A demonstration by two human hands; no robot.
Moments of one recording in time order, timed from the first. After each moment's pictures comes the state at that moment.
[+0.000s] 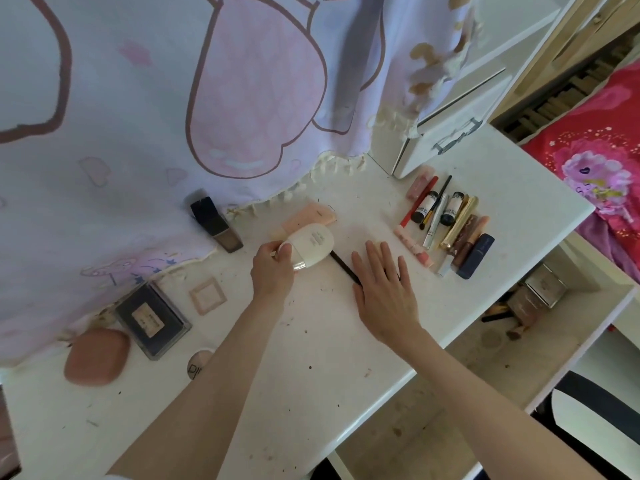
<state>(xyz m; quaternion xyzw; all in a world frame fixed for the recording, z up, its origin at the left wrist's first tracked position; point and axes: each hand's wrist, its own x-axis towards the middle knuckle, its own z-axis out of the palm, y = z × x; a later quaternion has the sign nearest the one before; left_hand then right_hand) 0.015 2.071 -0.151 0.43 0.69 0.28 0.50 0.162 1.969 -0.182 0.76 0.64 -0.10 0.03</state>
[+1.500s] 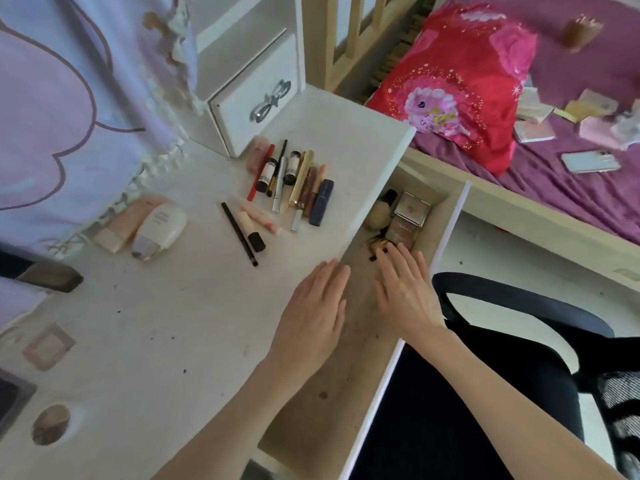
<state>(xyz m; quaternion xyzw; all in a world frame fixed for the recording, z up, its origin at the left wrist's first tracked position) 0.139 1.882 -0.158 0.95 0.22 0.08 0.19 0.281 1.788 -0.178 0.88 0.46 -0.09 -0.06</state>
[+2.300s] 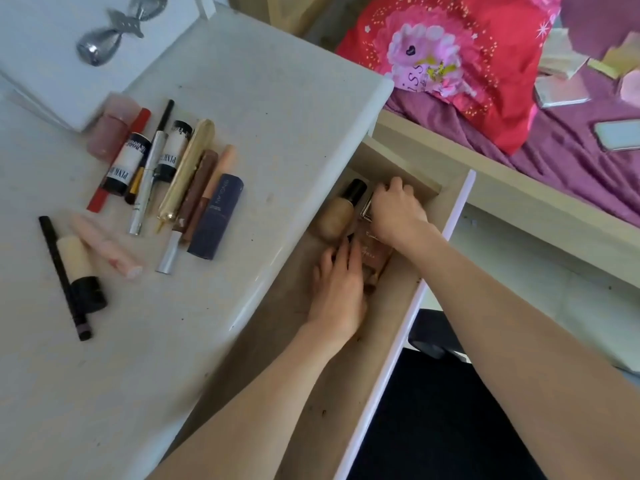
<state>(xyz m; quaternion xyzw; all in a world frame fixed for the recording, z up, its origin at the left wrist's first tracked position) 0.339 1.880 -0.299 0.91 0.31 -0.05 0.28 0.483 1.887 -0.265 0.90 0.37 -0.21 0.06</state>
